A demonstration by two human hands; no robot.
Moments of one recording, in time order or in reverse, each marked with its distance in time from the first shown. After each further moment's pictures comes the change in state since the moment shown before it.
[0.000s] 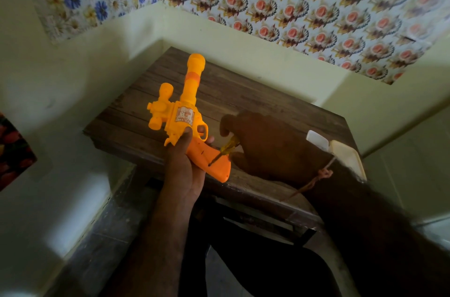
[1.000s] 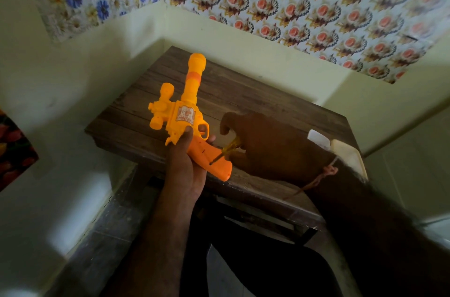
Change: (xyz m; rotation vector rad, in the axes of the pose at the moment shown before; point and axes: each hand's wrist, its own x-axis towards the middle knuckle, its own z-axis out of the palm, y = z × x) left_hand -0.001 0.000 0.000 -0.015 0.011 -0.008; right_hand 0.002 0.004 0.003 0.110 0.012 -0.012
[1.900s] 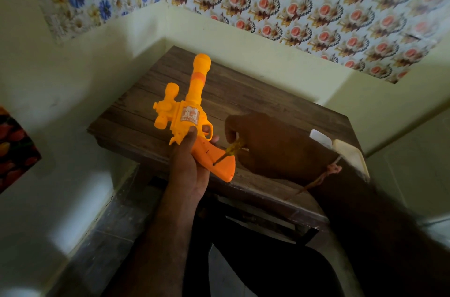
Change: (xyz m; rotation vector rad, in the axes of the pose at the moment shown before) left_hand -0.001 -0.001 0.002 0.017 -0.002 -0.006; right_hand 0.002 0.001 0.000 0.000 -0.029 0.015
